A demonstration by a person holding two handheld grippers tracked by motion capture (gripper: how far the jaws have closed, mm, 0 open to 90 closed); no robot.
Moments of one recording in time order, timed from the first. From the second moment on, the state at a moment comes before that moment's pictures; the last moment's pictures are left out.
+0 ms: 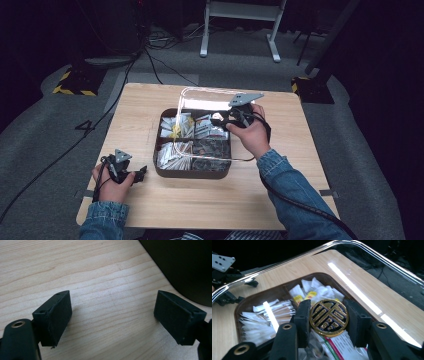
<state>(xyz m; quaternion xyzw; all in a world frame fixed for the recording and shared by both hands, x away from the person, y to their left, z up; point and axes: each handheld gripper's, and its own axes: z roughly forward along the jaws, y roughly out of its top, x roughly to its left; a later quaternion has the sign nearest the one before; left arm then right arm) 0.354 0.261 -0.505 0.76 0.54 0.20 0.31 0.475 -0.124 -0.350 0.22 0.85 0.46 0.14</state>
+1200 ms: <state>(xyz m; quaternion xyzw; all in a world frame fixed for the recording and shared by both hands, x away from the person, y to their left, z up) 0.355 0.260 -0.505 0.76 0.53 0.20 0.31 0.493 -0.251 -0.352 0.33 0.82 0.43 0.17</state>
